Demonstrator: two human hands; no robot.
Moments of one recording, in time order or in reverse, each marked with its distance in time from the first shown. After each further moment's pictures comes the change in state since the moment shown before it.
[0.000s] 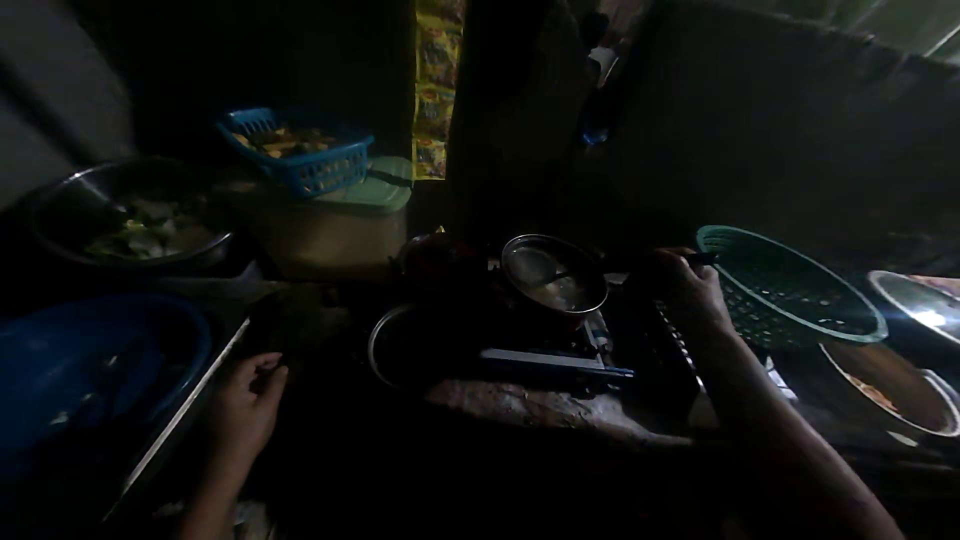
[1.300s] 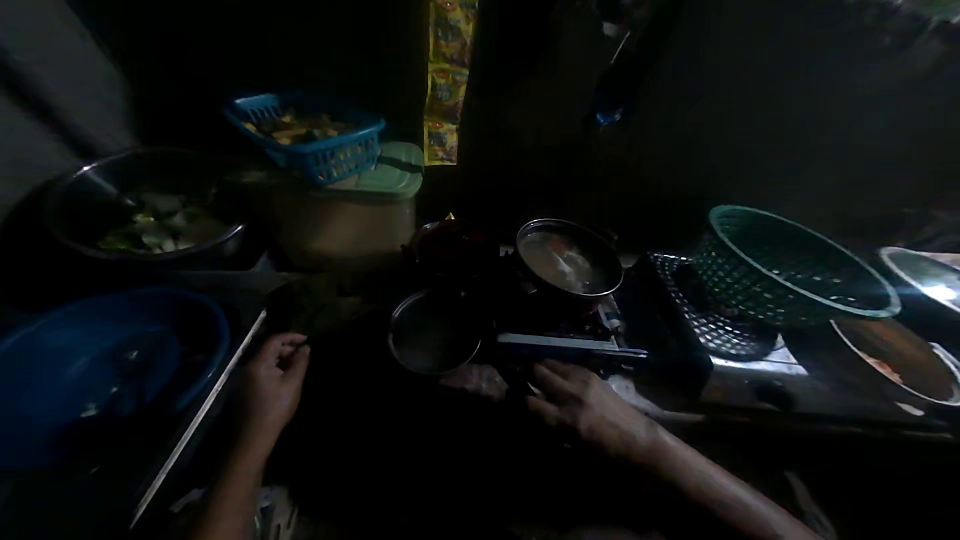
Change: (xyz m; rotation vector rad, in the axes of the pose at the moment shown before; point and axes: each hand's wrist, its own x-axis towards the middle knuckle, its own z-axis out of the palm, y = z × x) left_hand 0.017 0.012 -0.012 0.076 -0.097 -0.012; right_hand -0.159 -0.009 0.112 -0.703 -0.729 -1.156
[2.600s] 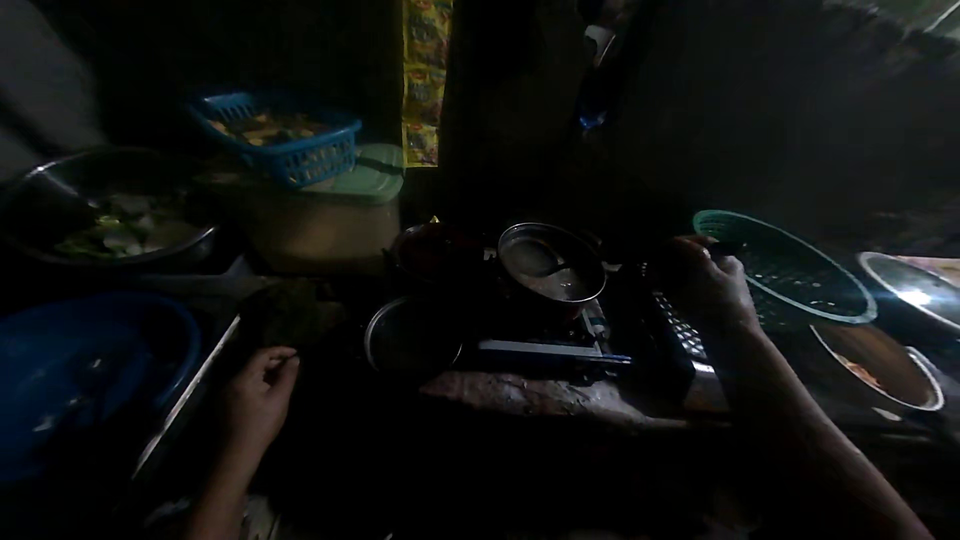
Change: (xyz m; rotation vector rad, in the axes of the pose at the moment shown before) left_hand -0.009 0.001 0.024 -0.029 0.022 0.021; right_hand -0.054 0.143 -0.095 0.674 0.740 1.134
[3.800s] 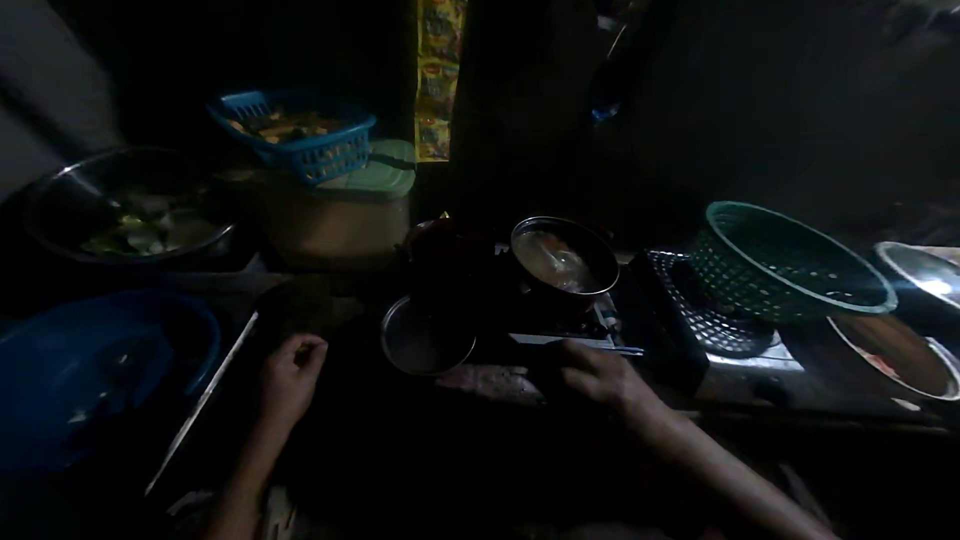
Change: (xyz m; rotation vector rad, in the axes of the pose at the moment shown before) left_hand 0.011 0.012 -0.004 0.011 -0.093 0.007; right_hand -0.129 -0.014 0.097 -0.481 -0.622 -0.890
